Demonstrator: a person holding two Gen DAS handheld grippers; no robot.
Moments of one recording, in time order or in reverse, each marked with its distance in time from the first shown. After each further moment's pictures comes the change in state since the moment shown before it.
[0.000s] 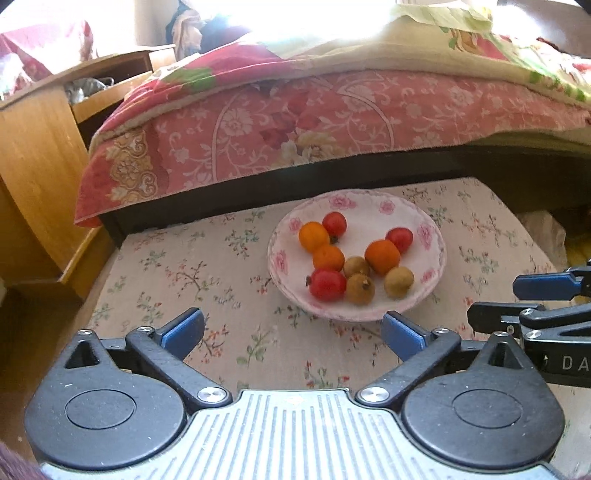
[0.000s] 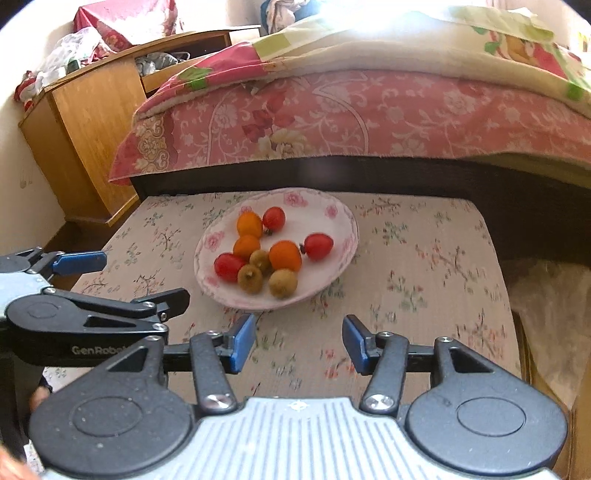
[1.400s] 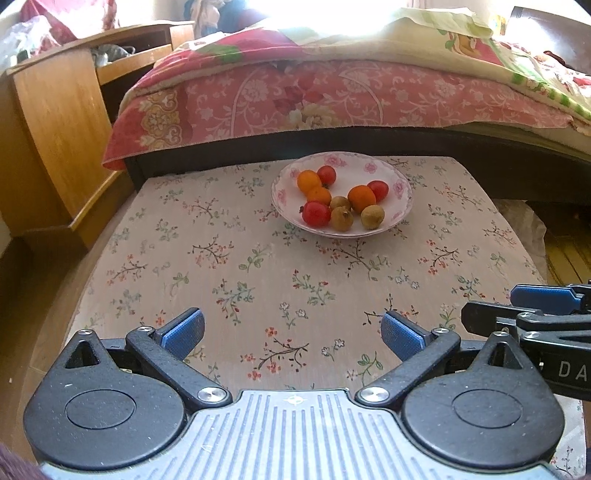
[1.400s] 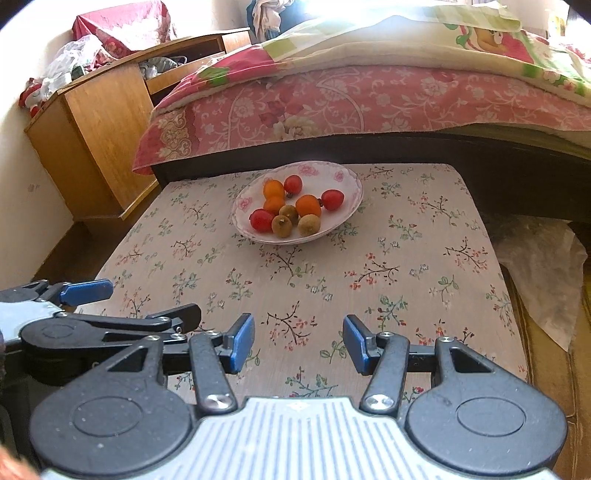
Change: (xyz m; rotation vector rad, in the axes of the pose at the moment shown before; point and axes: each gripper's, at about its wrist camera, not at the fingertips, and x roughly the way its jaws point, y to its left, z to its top) left arm -0.067 0.002 -0.053 -0.100 0.053 -0.038; right arm -0.072 0.034 -0.058 0.056 0.004 -0.017
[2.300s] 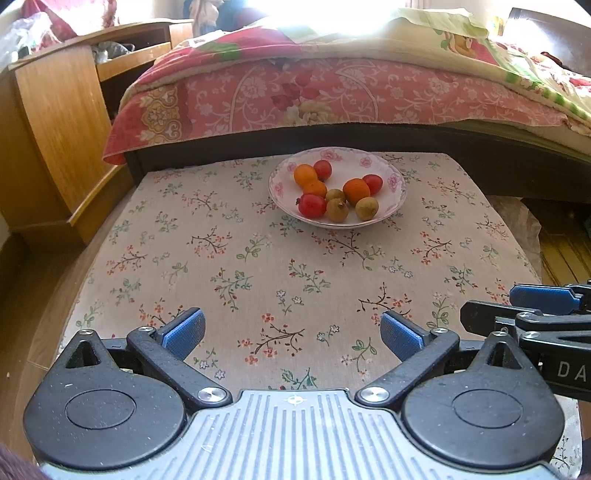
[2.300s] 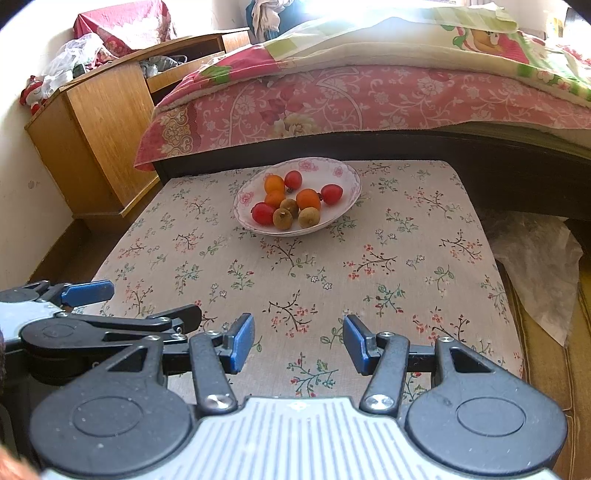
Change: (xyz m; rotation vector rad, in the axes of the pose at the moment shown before) left arm -0.008 -0.001 -0.009 -0.005 0.003 -0.010; right arm -0.007 0.002 -0.008 -0.002 0.001 -0.005
